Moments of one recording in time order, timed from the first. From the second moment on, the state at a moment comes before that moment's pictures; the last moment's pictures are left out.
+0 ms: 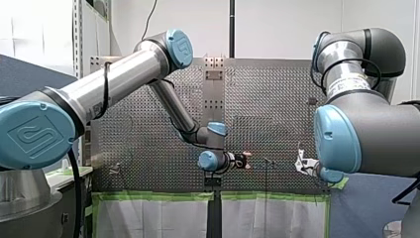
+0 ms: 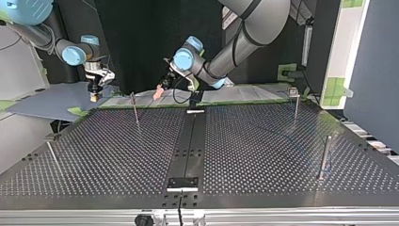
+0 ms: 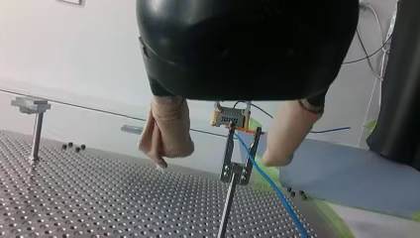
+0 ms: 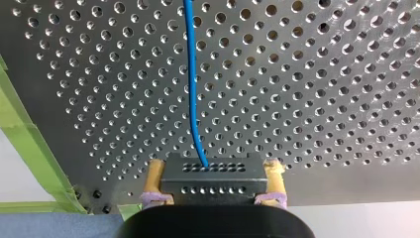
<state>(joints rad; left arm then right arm) -0.65 -2.54 -1.41 -2.48 -1.49 -1.68 1.58 -0.62 1.64 -0.92 1.35 1.70</state>
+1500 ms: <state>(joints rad) -0.61 -2.33 -1.61 -2.40 -1.64 -1.67 1.58 -0.61 1.64 -0.92 1.35 1.71</state>
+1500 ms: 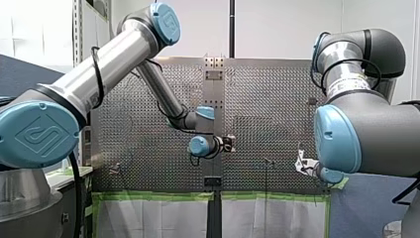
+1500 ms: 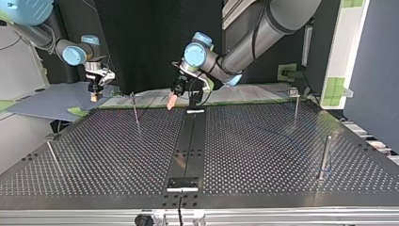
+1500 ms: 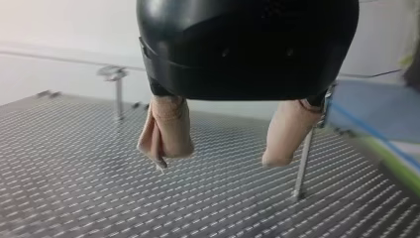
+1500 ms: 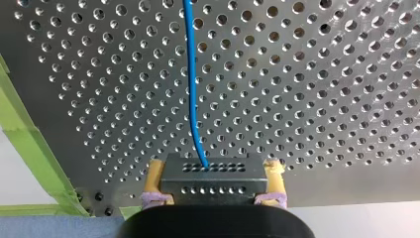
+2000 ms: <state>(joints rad) -0.62 -2.17 -1.77 -2.29 -1.77 -1.83 1.58 -0.61 1.64 -0.92 1.34 1.72</state>
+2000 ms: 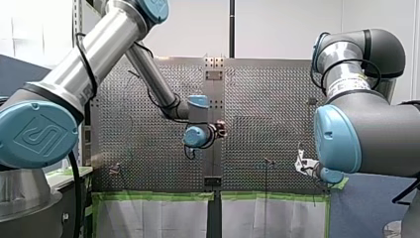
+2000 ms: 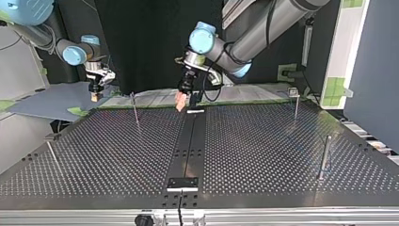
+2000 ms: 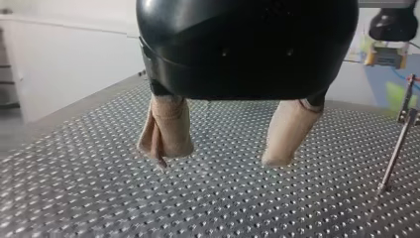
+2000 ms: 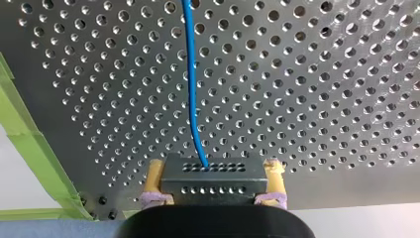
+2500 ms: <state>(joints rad) -0.61 -2.02 -1.92 -2.34 -1.84 -1.93 1.58 -0.61 1.64 -0.92 1.34 1.72</state>
